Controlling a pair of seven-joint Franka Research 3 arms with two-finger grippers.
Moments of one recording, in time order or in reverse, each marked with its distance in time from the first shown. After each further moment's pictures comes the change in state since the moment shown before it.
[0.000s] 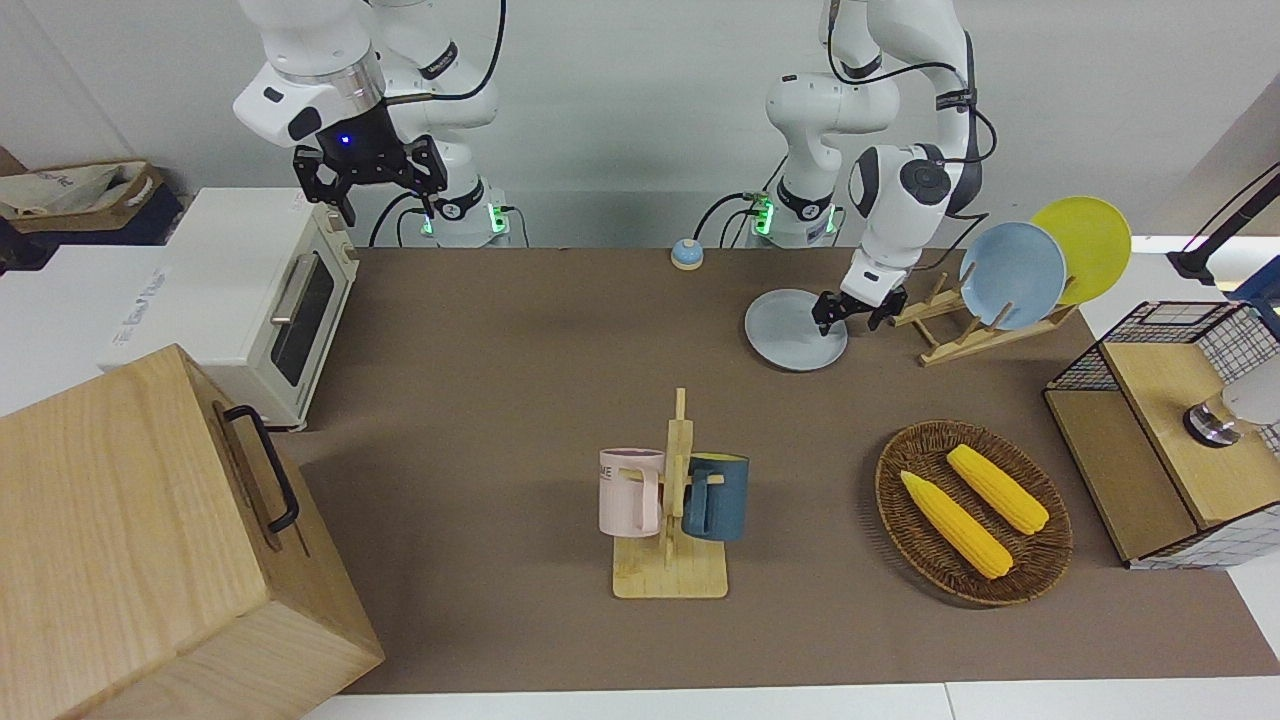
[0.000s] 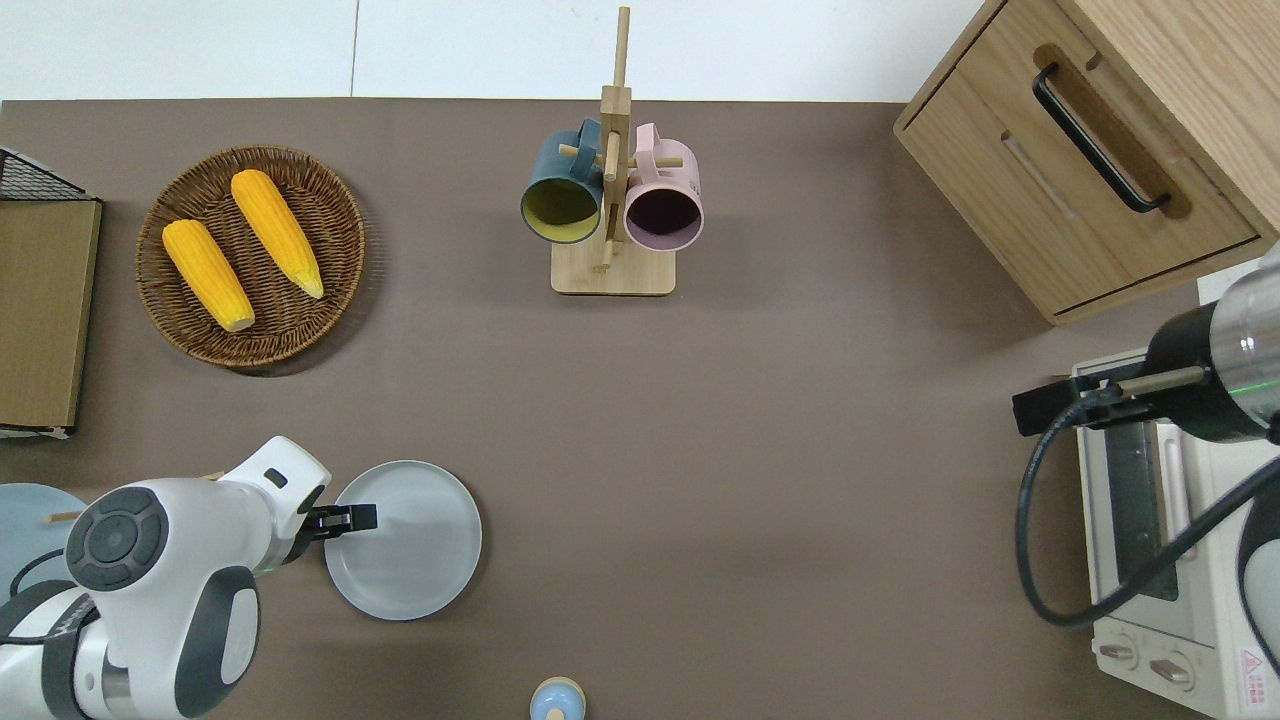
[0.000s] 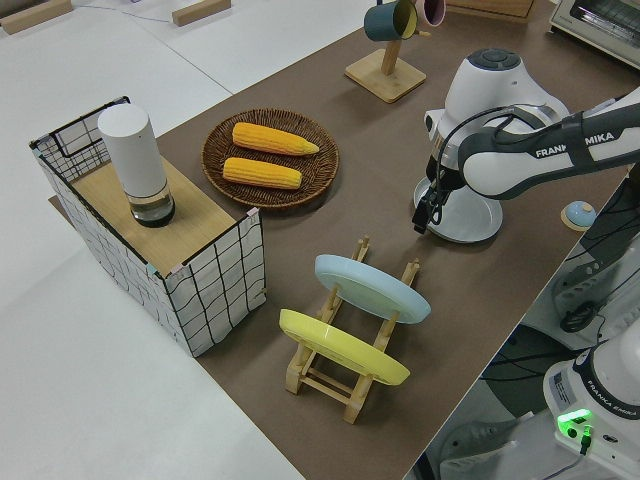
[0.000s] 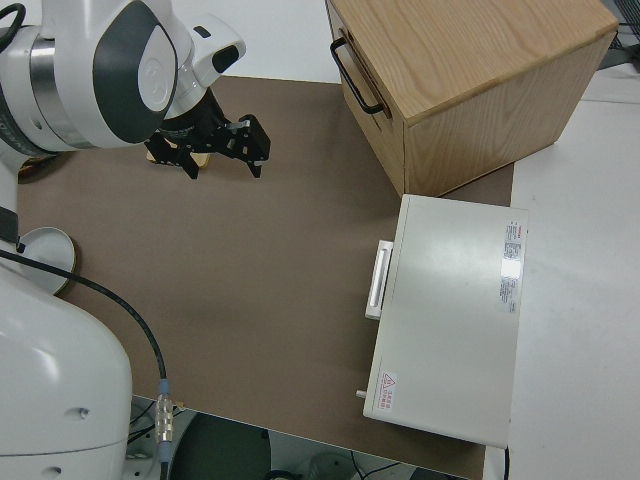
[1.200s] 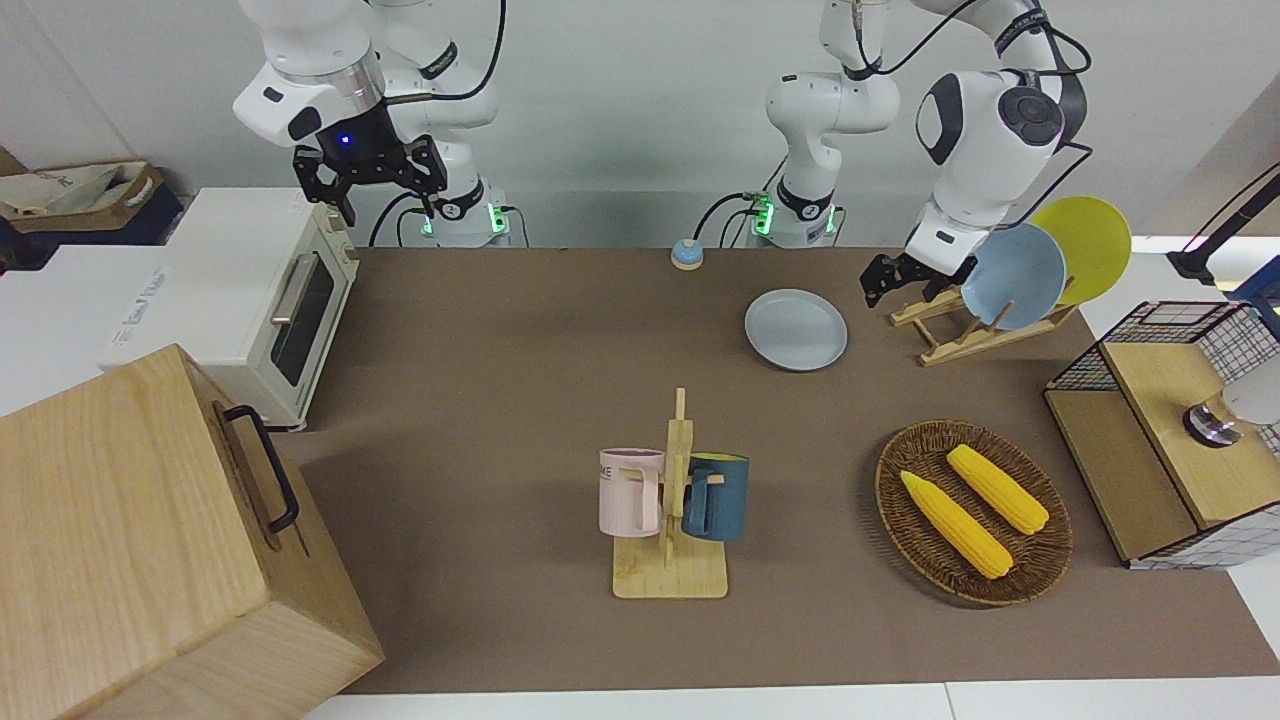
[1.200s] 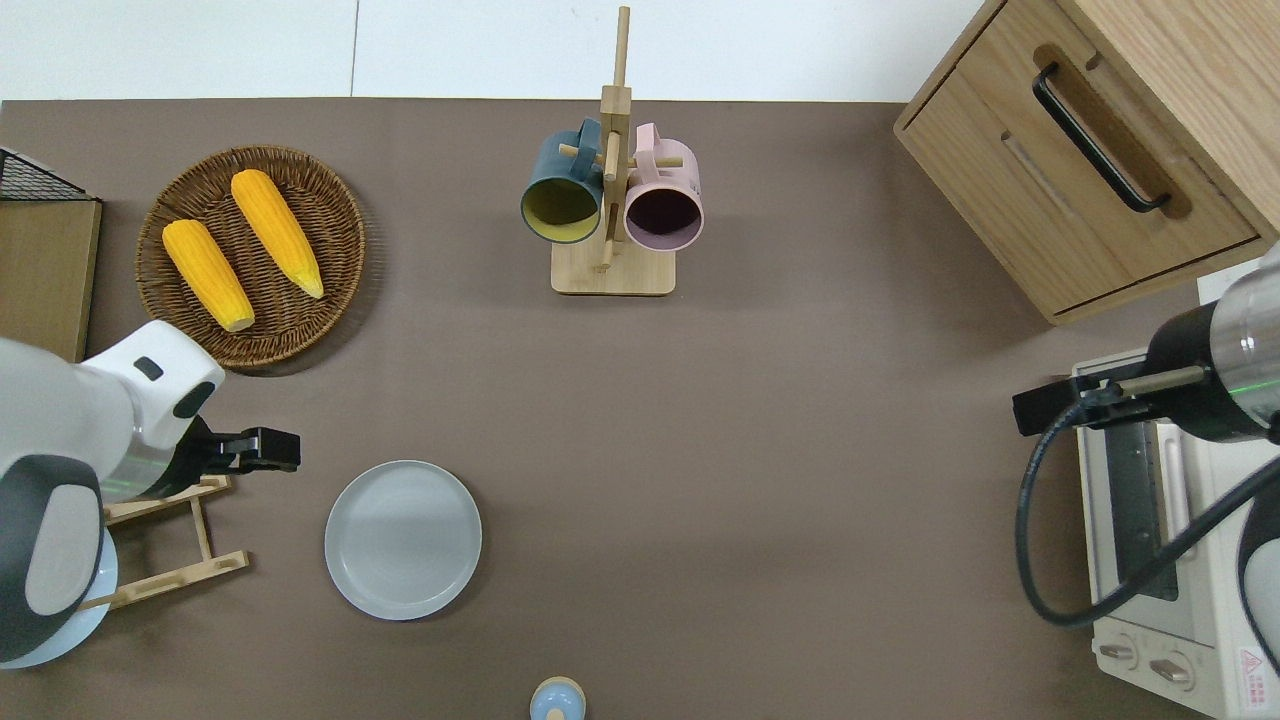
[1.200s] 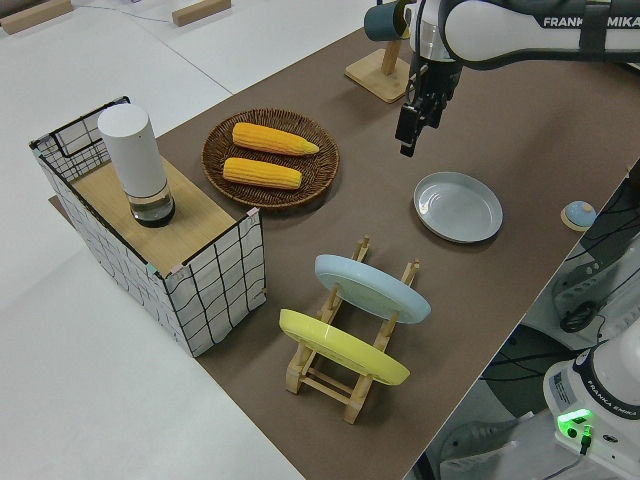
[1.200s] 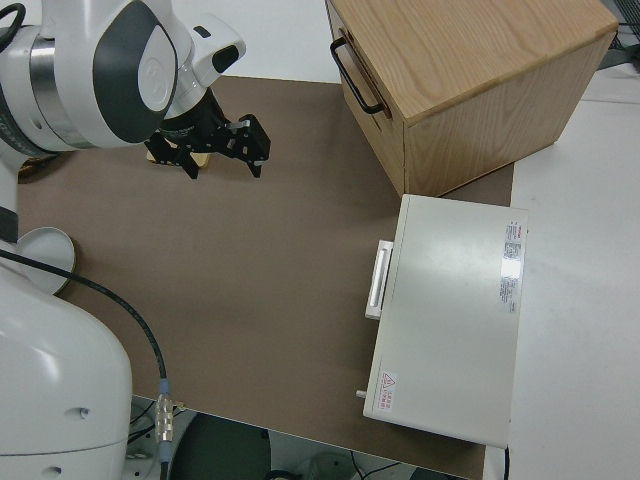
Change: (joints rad) left arm 0.000 0.011 0.040 0.457 -0.001 -0.502 0.044; right arm 0.000 0.000 0.000 0.000 0.000 0.000 0.000
